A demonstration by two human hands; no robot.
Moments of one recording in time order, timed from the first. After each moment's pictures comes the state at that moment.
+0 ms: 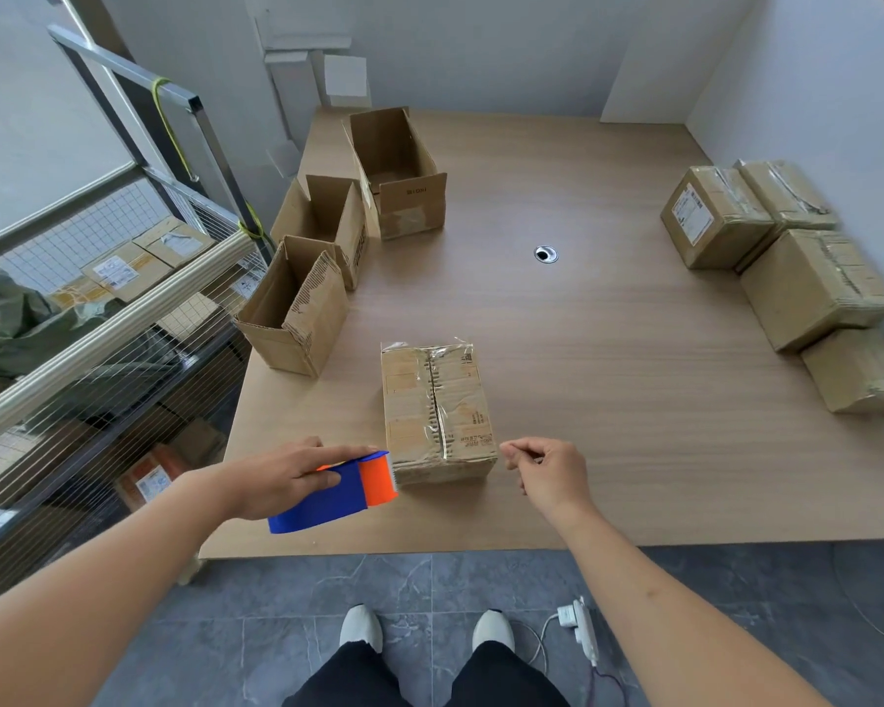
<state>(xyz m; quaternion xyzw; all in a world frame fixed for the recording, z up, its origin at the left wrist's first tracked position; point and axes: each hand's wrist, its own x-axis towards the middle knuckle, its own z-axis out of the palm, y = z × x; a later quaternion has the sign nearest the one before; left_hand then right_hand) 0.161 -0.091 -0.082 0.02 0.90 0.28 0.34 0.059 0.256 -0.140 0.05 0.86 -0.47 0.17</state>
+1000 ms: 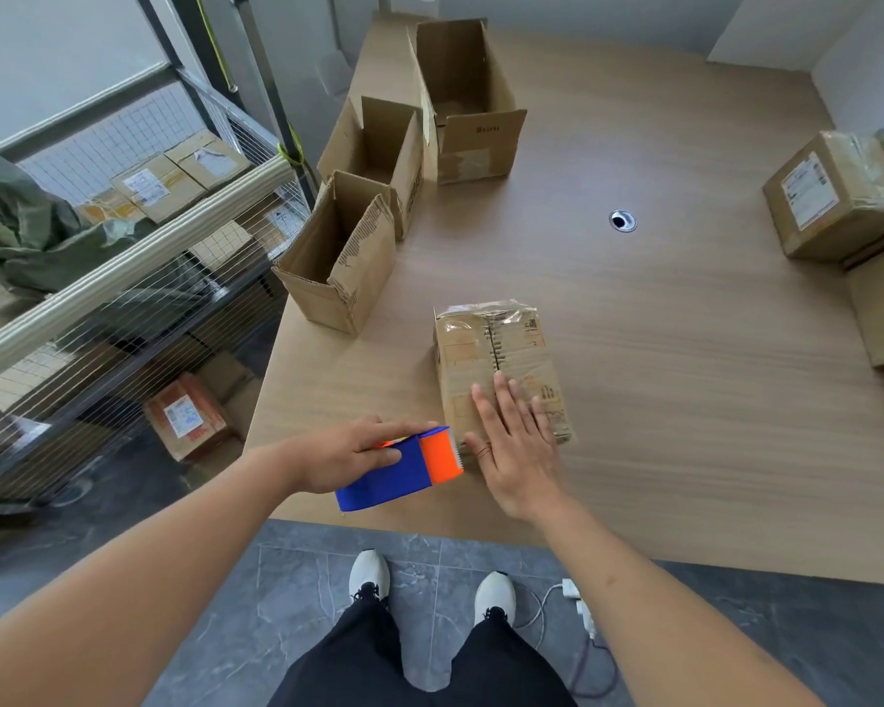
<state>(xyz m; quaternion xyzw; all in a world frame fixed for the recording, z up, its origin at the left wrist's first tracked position) 0.146 -0.088 -0.129 -0.02 0.83 0.42 0.35 0.055 0.177 -0.191 -0.32 0.93 -0.09 0.13</state>
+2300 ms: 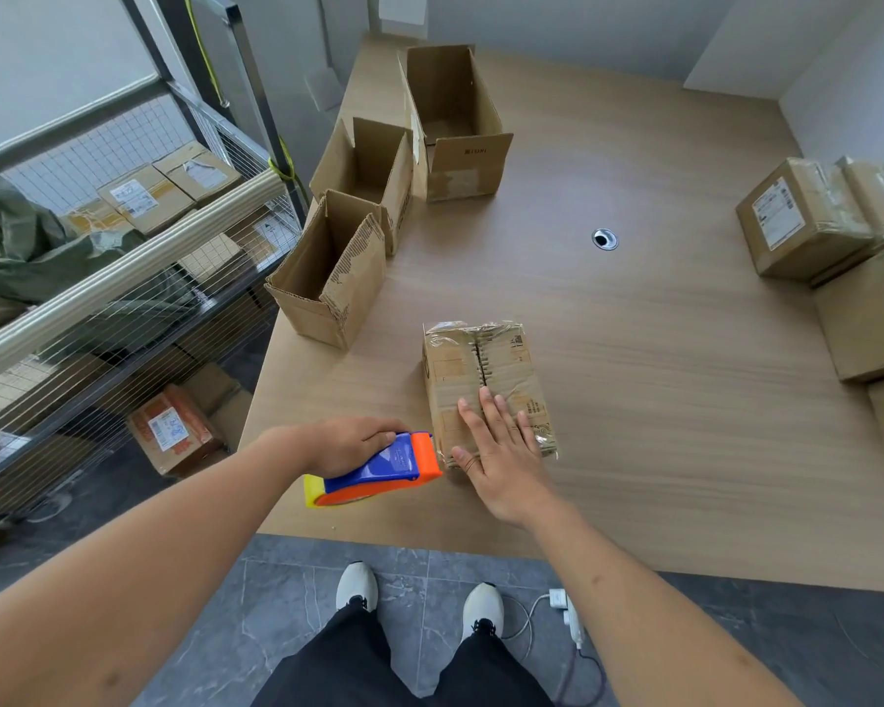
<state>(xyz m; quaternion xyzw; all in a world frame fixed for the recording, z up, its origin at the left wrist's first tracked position) 0.107 -0.092 -0.141 -0.05 0.84 0.33 0.42 0.046 0.171 -0.167 -0.30 0.92 -0.08 0.24</state>
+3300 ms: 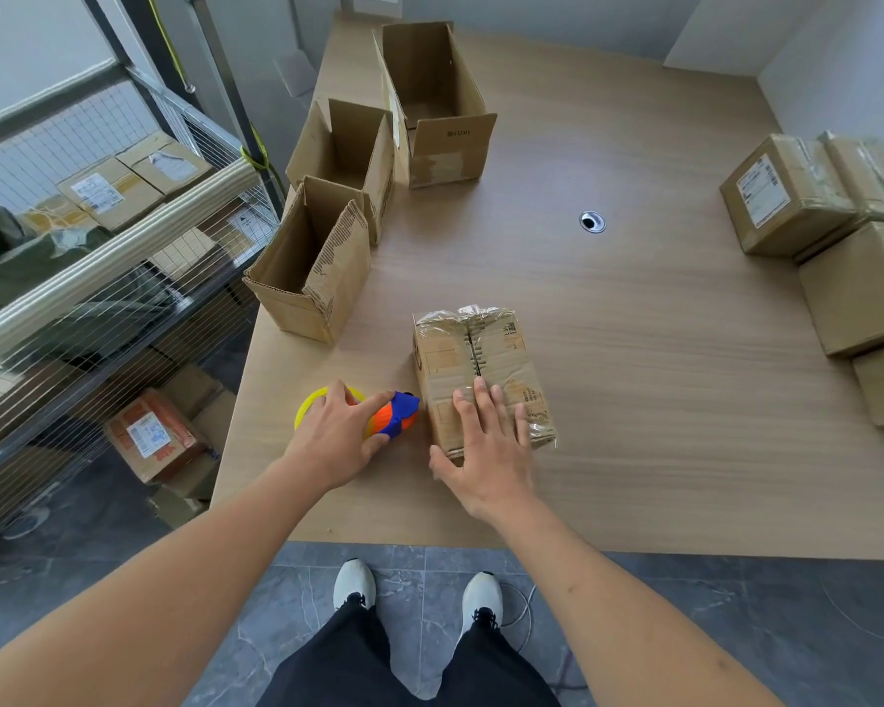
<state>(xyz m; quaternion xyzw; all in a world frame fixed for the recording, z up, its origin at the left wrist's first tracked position) 0.123 -0.079 -0.182 -0.10 0.97 0.17 0.13 0.068 0.145 -0.165 -0.23 0.96 -0.09 0.16</state>
